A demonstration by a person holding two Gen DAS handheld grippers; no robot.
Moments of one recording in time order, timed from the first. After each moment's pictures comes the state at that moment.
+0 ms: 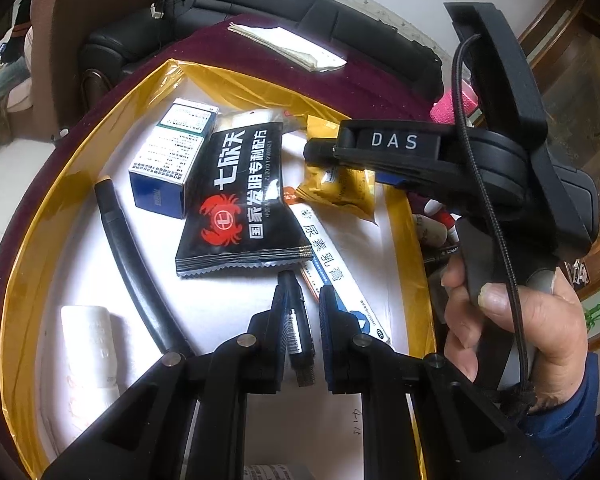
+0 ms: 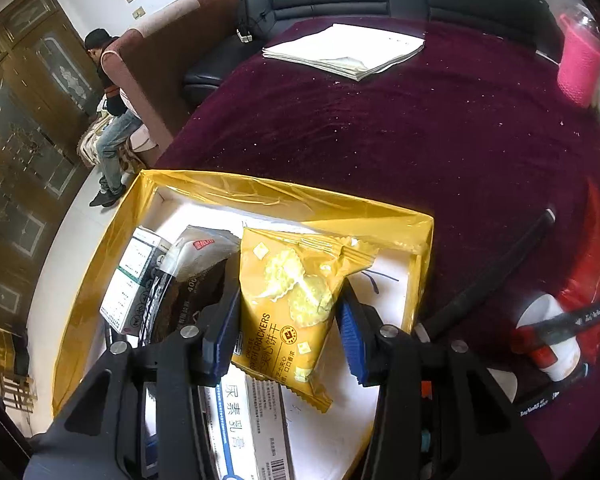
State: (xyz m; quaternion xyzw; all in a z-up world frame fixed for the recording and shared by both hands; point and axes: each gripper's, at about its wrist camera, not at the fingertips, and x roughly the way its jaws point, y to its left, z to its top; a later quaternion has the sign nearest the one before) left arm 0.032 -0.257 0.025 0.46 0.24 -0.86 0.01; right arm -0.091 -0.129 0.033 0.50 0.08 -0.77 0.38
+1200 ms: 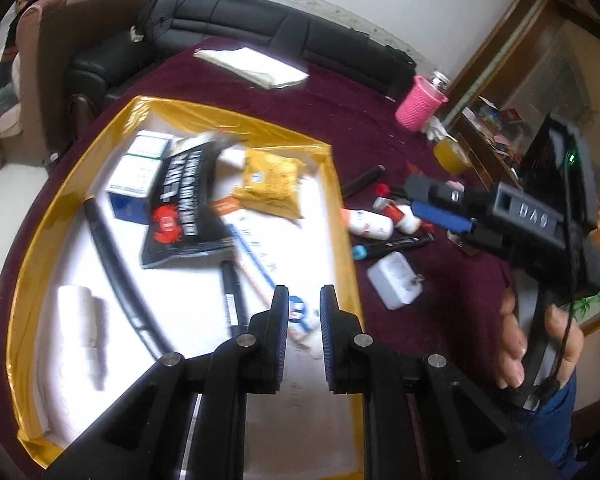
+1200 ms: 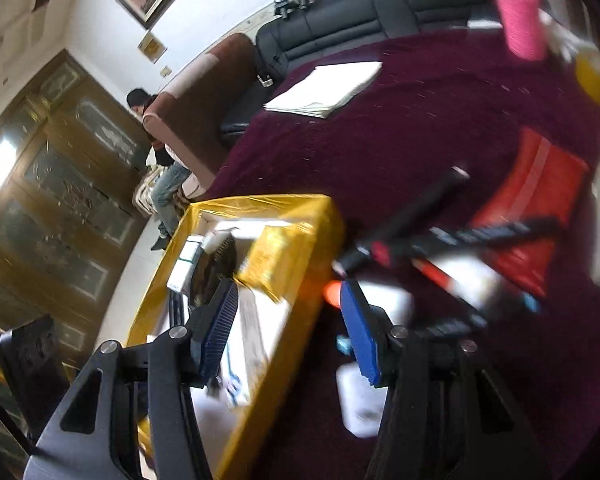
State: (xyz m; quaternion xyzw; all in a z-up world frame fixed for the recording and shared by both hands) left arm 0.050 -0.215 0.064 0.43 0.21 -0.88 -0.02; right arm -0.095 0.015 0.070 0.48 -0.07 -0.76 0.44
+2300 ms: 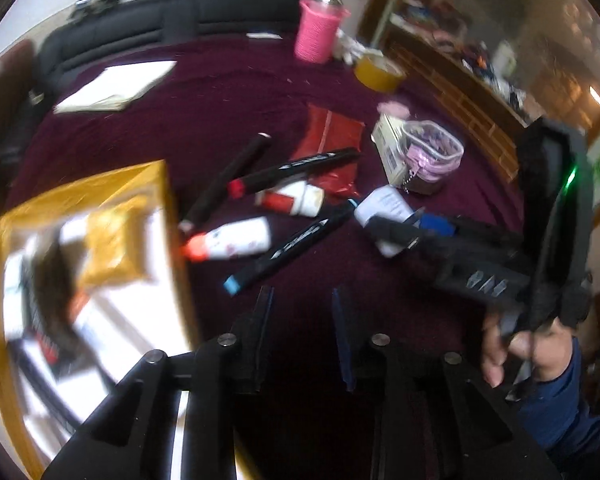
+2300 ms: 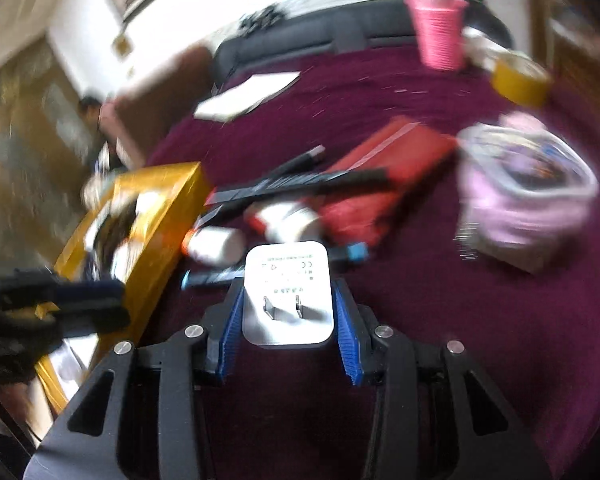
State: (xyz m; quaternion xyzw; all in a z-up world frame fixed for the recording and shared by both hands) left arm -0.046 -0.101 0.076 0.51 0.04 -0.85 -0.13; right arm -0.112 0.113 0.040 0.44 -0.03 -0.82 0.37
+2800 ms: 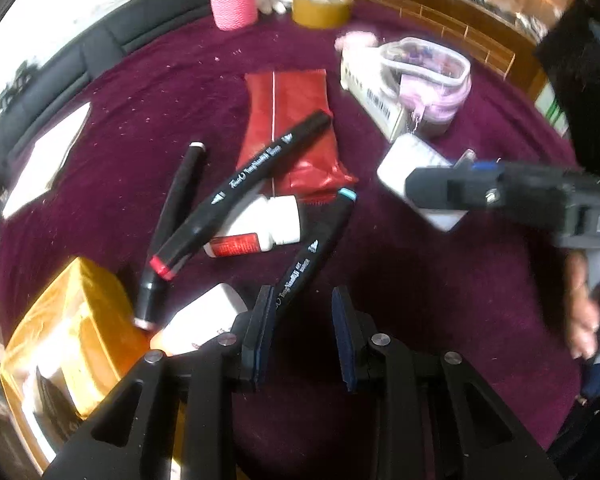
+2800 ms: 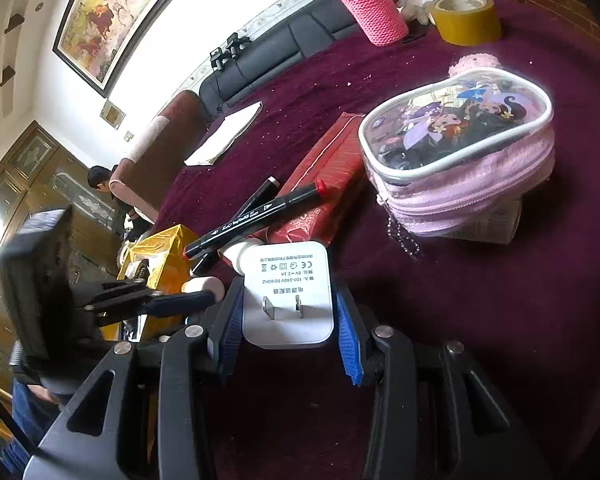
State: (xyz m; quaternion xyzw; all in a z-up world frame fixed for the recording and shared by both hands) left arm -0.099 -0.054 0.036 0.53 -0.15 -0.82 -0.18; right arm -0.147 0.154 0.031 0.46 -0.16 -0.79 0.37
